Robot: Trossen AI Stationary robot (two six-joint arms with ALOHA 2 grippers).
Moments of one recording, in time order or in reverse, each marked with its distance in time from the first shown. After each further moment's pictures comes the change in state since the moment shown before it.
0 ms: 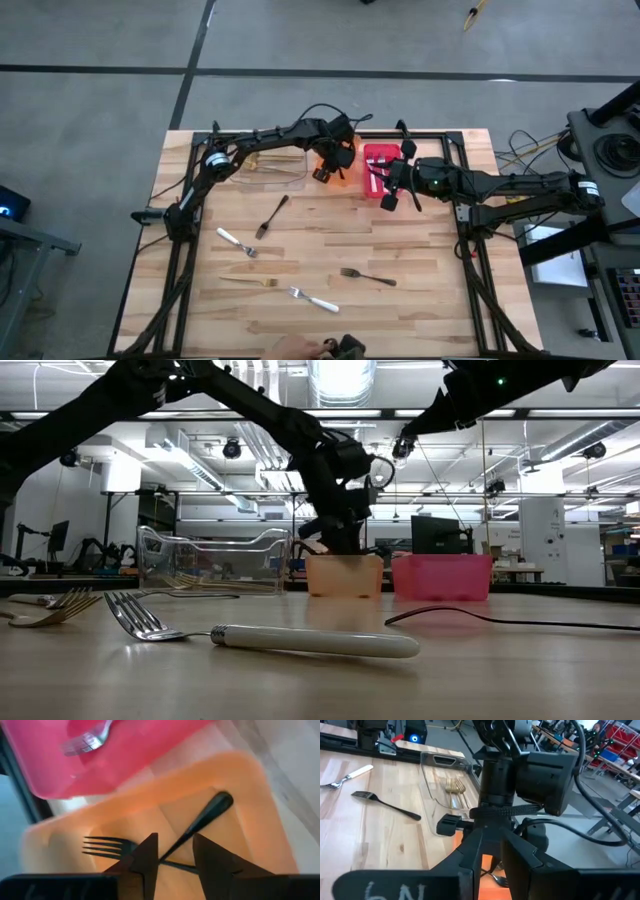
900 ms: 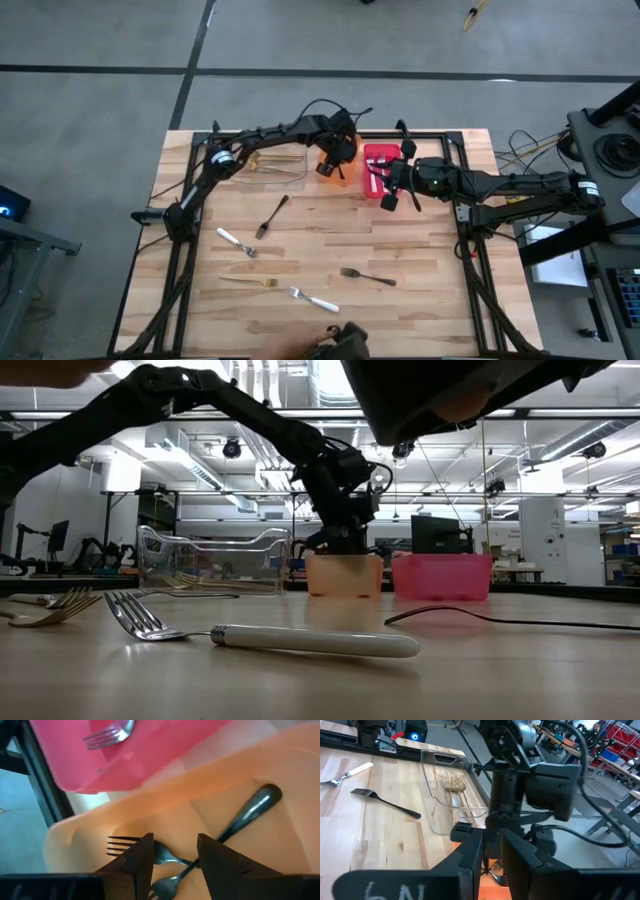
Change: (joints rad) left arm 0.042 0.063 0.058 0.060 0.008 0.049; right arm -0.006 0.000 -0.001 -0.006 -0.001 -0.006
